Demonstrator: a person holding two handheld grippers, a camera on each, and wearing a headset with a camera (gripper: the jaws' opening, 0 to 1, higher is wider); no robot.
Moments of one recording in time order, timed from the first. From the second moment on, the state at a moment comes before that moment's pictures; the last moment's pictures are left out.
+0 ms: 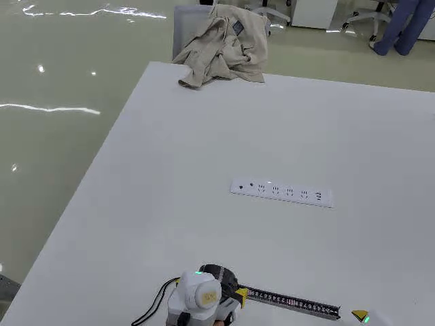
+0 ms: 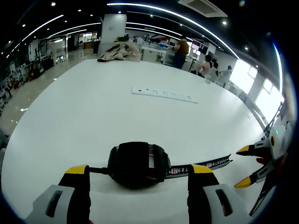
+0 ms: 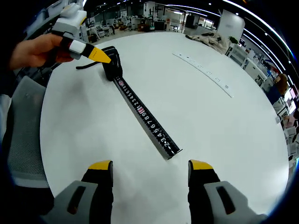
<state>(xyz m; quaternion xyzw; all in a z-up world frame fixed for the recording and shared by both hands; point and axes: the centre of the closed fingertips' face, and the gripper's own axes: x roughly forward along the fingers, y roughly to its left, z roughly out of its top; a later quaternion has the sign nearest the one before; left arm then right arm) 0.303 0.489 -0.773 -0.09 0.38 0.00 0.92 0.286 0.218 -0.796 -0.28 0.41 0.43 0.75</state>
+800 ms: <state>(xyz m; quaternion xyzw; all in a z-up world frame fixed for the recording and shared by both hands) 0.313 0.493 -0.785 -0.08 0.39 0.00 0.92 0.310 0.214 -0.815 -0.36 0.41 0.50 0.68</state>
